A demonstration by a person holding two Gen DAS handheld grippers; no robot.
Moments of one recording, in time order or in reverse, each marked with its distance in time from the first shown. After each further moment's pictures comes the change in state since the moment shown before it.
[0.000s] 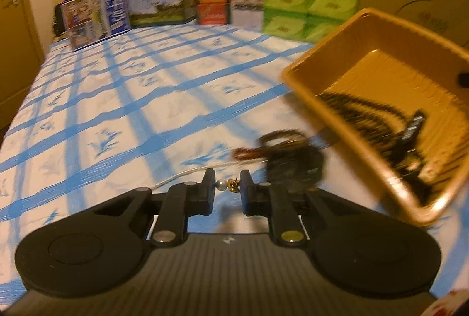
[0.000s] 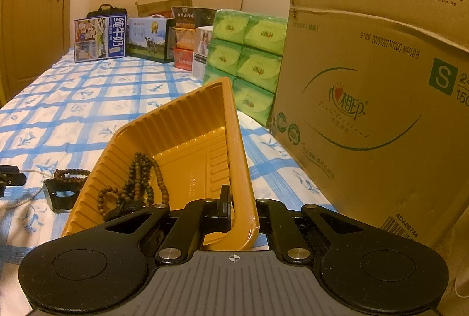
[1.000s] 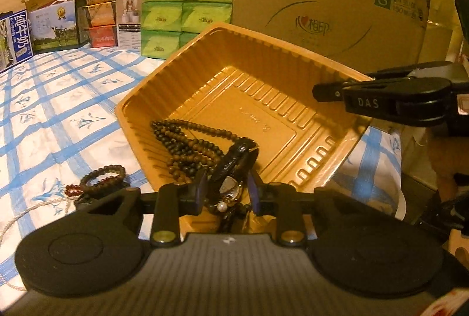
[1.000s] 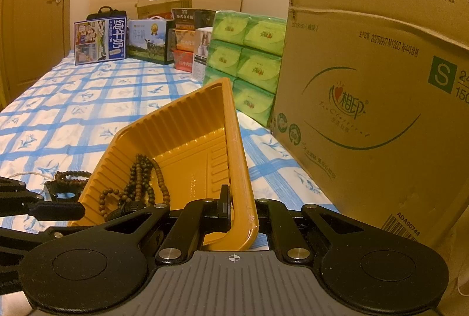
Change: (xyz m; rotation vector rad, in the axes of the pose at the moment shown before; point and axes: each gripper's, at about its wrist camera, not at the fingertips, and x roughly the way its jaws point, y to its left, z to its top) left arm -0.013 -0.123 0.021 0.089 -0.041 -0.310; right arm -0.002 0.002 0.001 0.007 -0.002 0.003
